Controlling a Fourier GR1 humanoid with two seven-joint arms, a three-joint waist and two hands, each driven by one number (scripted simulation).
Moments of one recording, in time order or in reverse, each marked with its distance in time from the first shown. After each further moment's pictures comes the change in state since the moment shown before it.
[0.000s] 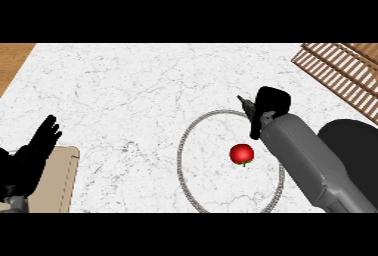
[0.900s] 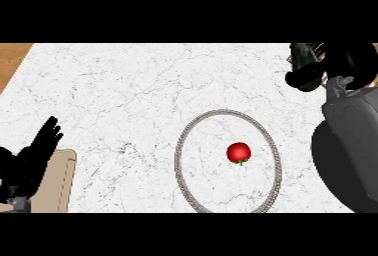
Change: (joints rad) left arm 0.005 -0.021 0.008 -0.003 -0.023 0.006 0.013; right arm -0.013 -0.204 -0.273 -0.415 0.022 -0.250 0.019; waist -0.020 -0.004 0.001
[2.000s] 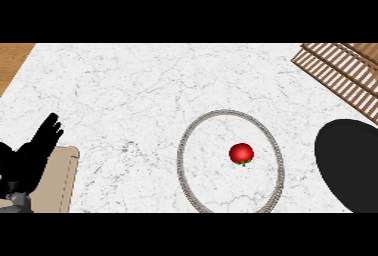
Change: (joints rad) left arm -0.025 -0.005 0.019 0.002 -0.009 -0.030 0.018; right arm -0.185 -0.167 -0.216 -0.333 0.101 0.186 0.105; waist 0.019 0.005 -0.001
